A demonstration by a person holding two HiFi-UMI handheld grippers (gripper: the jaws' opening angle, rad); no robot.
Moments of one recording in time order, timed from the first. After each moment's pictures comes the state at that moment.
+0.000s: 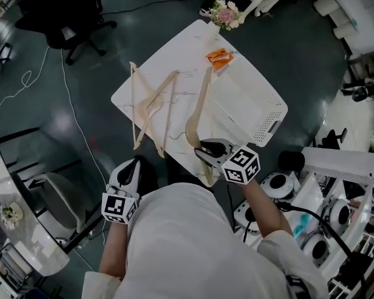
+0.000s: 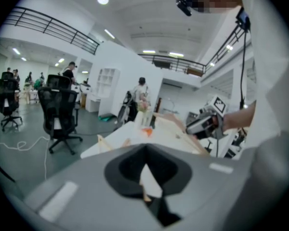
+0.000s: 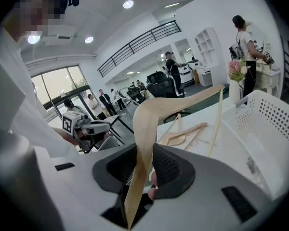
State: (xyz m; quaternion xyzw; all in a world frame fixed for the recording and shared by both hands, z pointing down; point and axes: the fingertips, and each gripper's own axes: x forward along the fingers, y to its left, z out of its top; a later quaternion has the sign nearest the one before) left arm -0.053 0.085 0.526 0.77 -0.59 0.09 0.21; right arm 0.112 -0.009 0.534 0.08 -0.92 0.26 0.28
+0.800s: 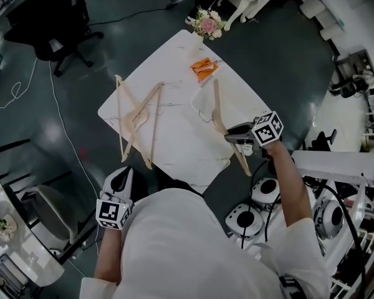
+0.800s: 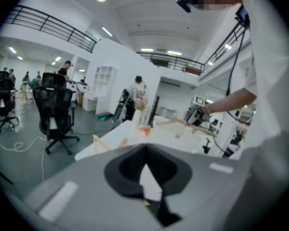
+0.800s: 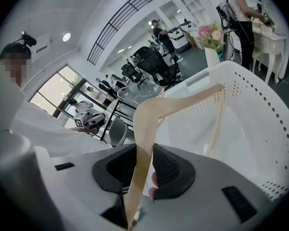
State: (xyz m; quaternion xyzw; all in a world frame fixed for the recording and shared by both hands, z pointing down) left arm -0.035 0.059 0.527 0.78 -0.58 0.10 0.21; right arm 0.253 -0.132 0.550 0.00 -0.83 0.38 0.41
